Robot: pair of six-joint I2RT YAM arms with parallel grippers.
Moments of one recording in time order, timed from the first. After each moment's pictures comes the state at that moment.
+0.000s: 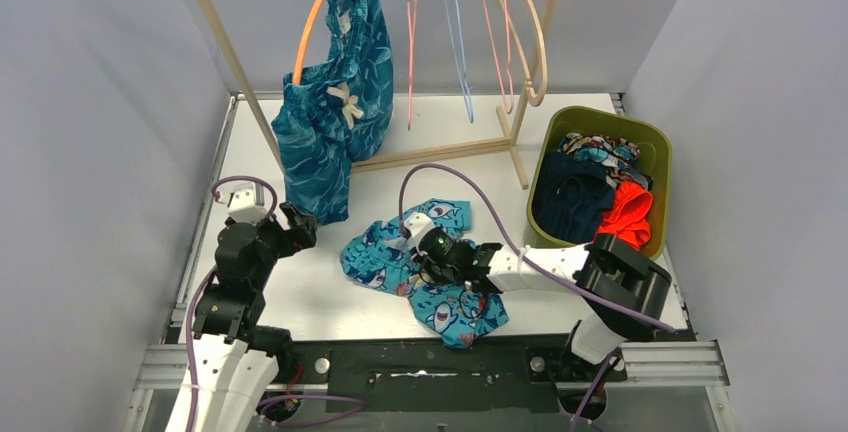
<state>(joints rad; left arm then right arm) -0.16 0.46 0.53 -0.42 -0.08 -0.41 1.04 1.60 0.77 -0.05 0.21 0.11</state>
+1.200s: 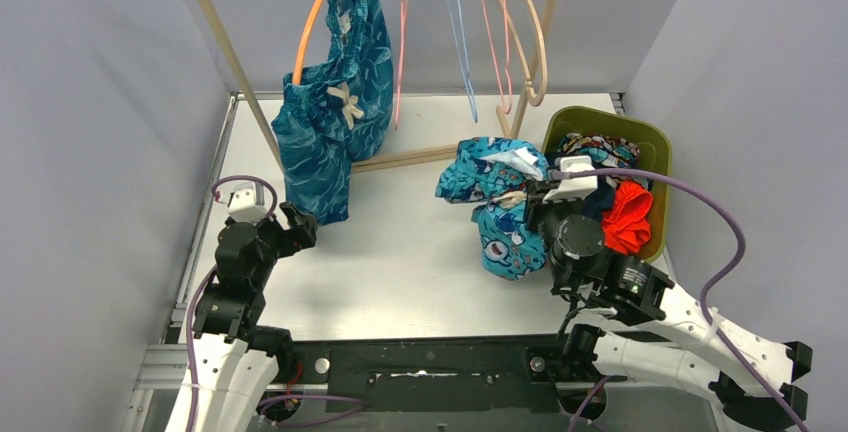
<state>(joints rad) -0.15 0.46 0.53 -0.42 -0.08 -0.41 1.06 0.74 0.91 -0.31 0.93 0.07</state>
